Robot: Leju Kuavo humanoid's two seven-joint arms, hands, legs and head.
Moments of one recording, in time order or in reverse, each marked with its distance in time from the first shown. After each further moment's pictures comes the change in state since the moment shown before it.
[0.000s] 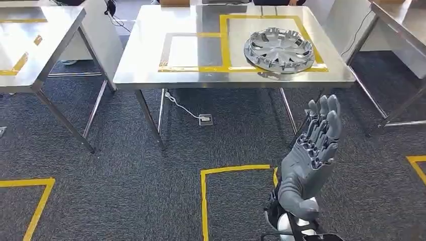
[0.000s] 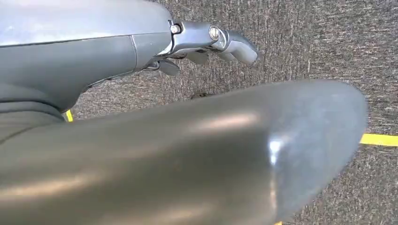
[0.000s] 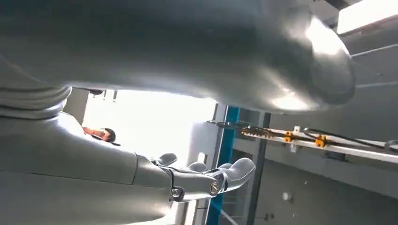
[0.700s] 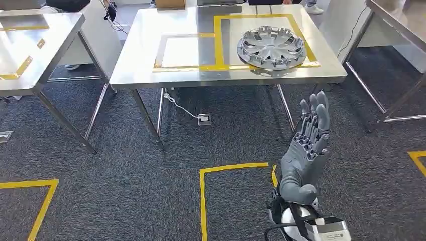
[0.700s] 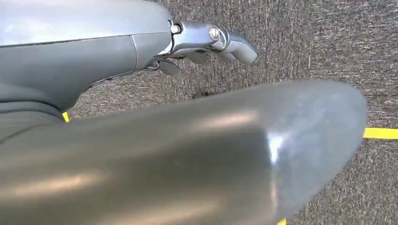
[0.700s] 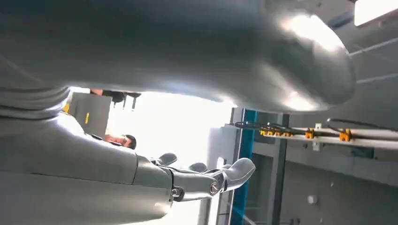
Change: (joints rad) left arm 0.001 0.002 0.000 0.000 0.000 0.004 -0.021; right arm 0.038 0.004 -0.071 0.061 -0.050 0.122 0.000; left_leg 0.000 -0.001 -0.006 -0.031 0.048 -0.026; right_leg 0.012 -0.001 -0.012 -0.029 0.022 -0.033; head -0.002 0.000
